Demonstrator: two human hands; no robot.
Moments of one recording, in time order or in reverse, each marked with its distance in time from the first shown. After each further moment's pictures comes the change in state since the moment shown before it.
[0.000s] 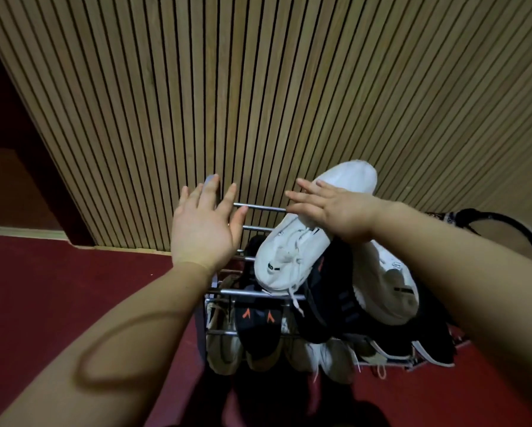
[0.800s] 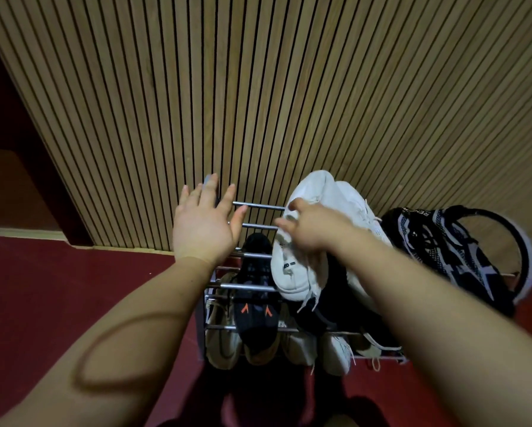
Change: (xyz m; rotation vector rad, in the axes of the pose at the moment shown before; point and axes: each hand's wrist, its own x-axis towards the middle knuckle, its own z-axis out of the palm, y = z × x) left_hand -0.002 0.000 -0.003 0.032 -0.023 0.015; right_hand 0.007 -0.058 -0.008 0.698 0.030 0.583
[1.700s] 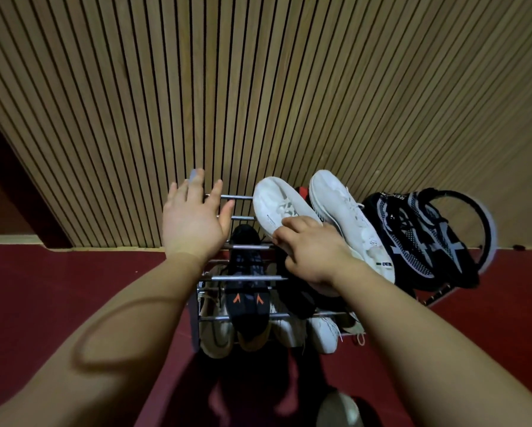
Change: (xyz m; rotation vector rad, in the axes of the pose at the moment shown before) left_hand 0.002 -0.003 0.003 -0.043 0.040 0.042; right_hand -0.032 0.021 0.040 -0.273 0.125 -0.230
